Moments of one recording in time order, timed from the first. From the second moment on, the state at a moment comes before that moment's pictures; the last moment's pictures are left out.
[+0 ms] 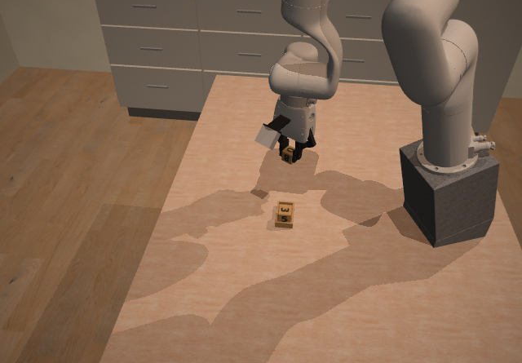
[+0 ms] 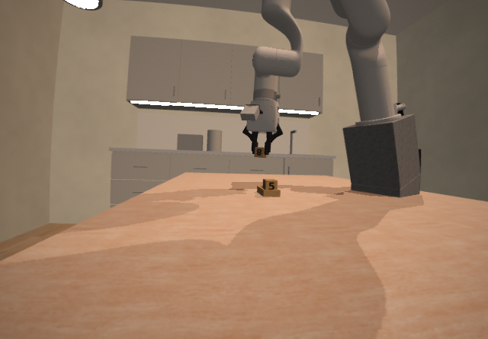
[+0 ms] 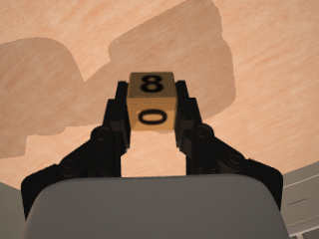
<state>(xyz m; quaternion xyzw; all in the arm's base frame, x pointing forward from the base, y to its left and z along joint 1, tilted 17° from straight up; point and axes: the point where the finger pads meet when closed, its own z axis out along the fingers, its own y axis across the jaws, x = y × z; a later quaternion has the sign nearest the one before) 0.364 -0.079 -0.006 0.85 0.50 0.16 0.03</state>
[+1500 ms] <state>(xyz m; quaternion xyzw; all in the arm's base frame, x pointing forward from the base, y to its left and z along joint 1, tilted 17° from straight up) 0.363 -0.079 -0.007 0.99 0.02 0.15 -0.05</state>
